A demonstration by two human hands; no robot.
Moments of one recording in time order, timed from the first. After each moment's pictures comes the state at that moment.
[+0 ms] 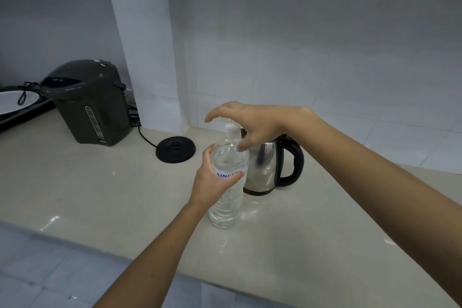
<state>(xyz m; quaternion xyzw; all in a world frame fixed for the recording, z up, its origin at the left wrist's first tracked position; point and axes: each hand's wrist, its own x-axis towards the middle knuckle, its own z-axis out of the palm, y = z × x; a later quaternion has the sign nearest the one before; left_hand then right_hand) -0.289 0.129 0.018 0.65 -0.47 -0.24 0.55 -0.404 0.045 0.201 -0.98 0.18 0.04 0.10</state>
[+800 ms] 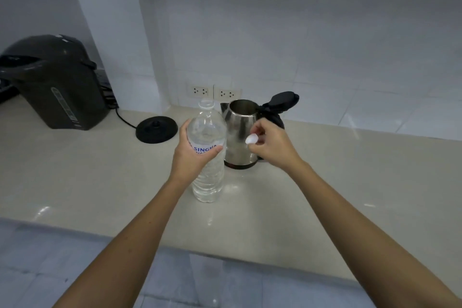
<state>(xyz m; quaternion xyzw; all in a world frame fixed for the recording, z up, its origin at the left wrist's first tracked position) -0.291 0.128 0.005 0.63 -0.47 -0.23 0.57 -0.495 0.052 0.054 -0.79 0.43 -0.32 0.30</state>
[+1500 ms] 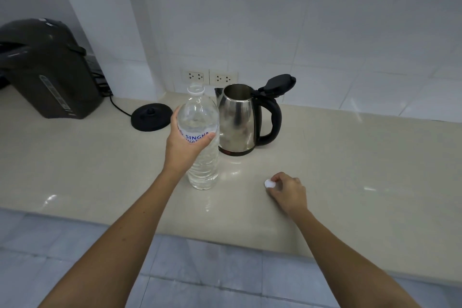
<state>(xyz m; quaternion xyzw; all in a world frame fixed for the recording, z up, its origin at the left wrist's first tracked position) -0.295 0.128 0.000 0.64 -0.45 -0.21 0.59 -0.567 0.081 -0.107 -0.69 0.64 -0.21 0.26</state>
